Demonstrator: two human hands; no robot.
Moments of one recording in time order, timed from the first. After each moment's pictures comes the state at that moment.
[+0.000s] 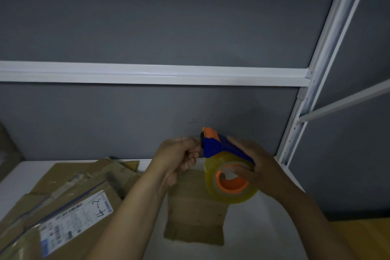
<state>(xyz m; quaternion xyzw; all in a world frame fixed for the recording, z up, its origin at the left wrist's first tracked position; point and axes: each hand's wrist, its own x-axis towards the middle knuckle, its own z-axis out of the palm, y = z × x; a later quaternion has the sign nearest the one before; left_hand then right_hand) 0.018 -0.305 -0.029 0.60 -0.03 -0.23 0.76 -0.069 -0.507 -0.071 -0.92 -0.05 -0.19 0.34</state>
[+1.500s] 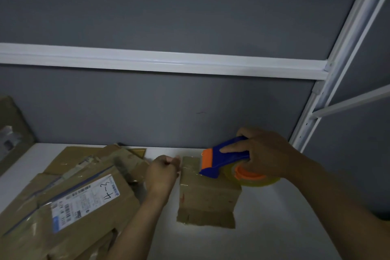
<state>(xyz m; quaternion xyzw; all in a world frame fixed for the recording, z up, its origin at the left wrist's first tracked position) 0.025 -0.281 -0.127 0.80 0.04 -0.02 0.60 -0.046 -0.505 -0.032 -0.99 -0.11 -0.05 0.00</state>
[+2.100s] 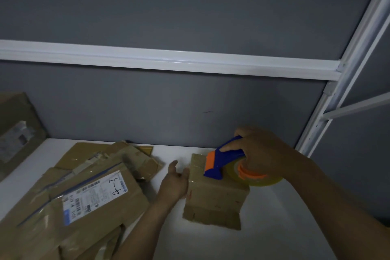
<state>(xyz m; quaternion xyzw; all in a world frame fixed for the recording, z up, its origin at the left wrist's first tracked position) 0.030 -0.278 -0.167 0.84 -0.05 -0.12 0.53 -0.028 -0.485 -0.033 -0.99 -0.12 -0.02 -0.05</state>
